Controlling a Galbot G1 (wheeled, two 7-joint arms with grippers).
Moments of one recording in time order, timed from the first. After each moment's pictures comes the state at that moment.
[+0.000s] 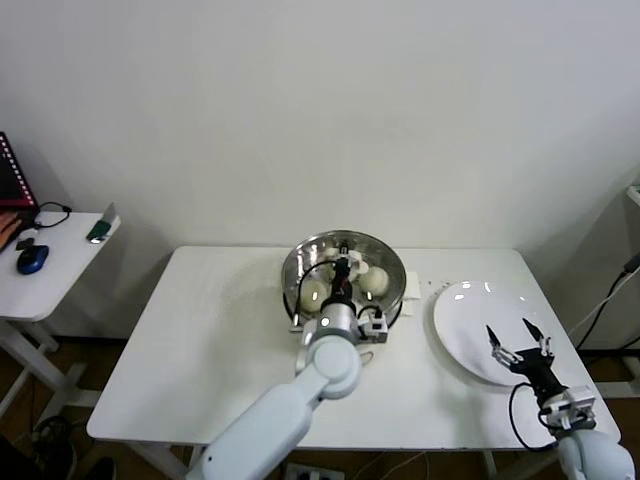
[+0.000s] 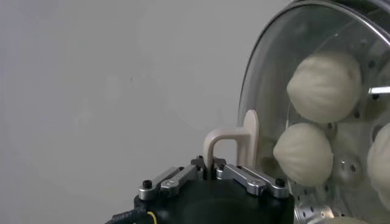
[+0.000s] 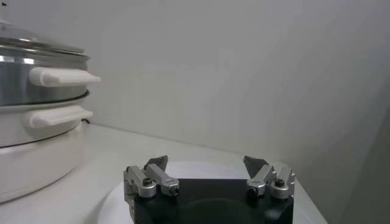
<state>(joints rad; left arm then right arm) 0.68 -1.43 0.31 -1.57 1.32 0.74 0.20 -1.32 1.19 0.81 1.51 0.24 0.12 -0.36</state>
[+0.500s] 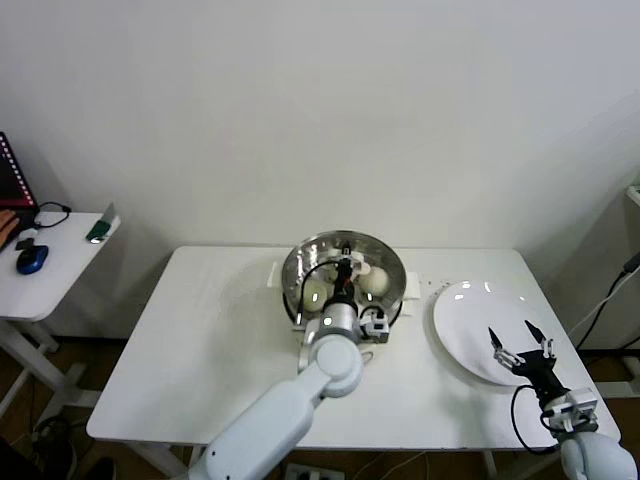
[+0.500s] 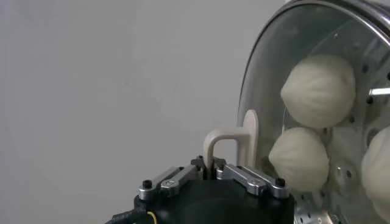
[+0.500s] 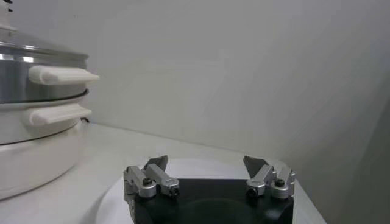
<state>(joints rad) 0.67 -1.43 0.33 -1.54 1.30 0.74 0.19 -1.32 1.19 0.82 1.50 0.24 0.12 -0.37</state>
